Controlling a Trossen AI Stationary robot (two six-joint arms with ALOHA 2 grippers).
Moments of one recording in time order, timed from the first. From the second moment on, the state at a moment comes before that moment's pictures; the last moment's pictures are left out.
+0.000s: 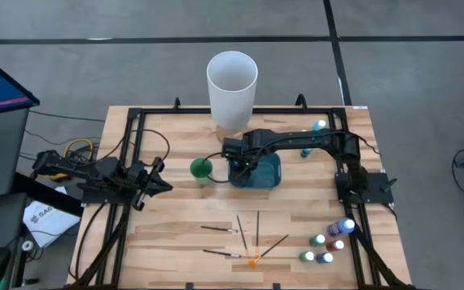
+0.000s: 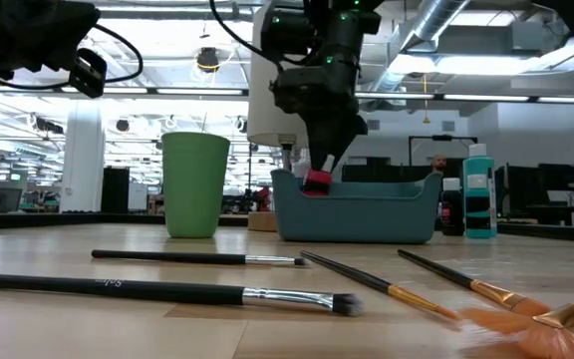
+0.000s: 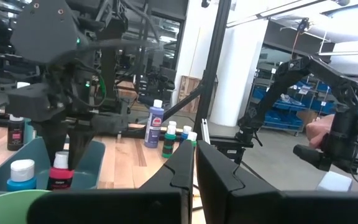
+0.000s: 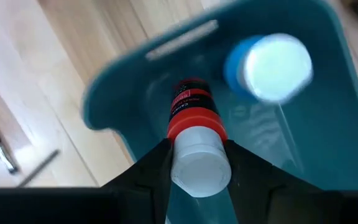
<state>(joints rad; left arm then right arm) -0.21 0.13 0.01 0.30 0.03 -0.19 -0.10 2.05 1.73 -1.07 -0.03 0.36</state>
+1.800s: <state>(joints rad) -0.21 0.13 0.01 0.32 0.03 -0.19 -0.11 1.98 1.73 -1.11 0.00 0.35</state>
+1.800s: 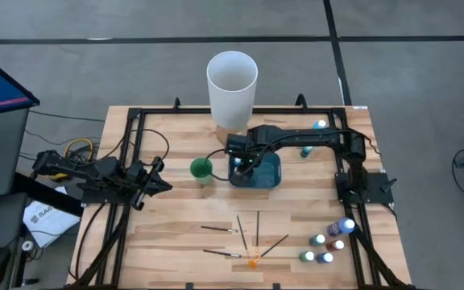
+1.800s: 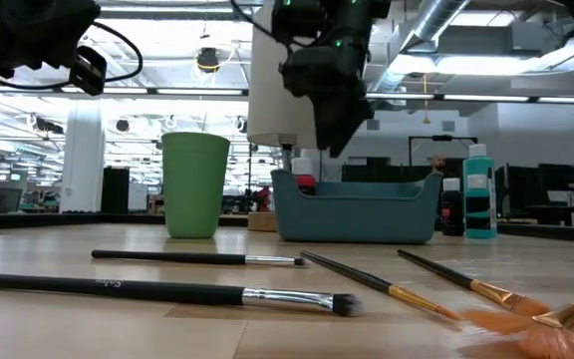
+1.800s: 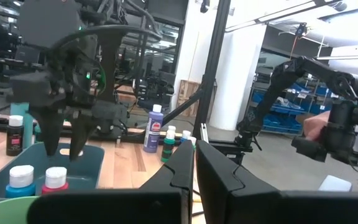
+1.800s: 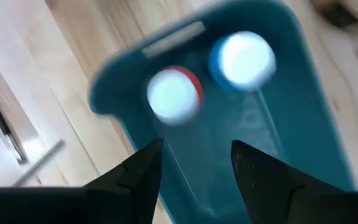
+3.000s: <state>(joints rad) -0.21 0.19 0.01 0.35 0.03 -0.19 -0.30 1.35 1.32 -1.42 0.42 0.77</state>
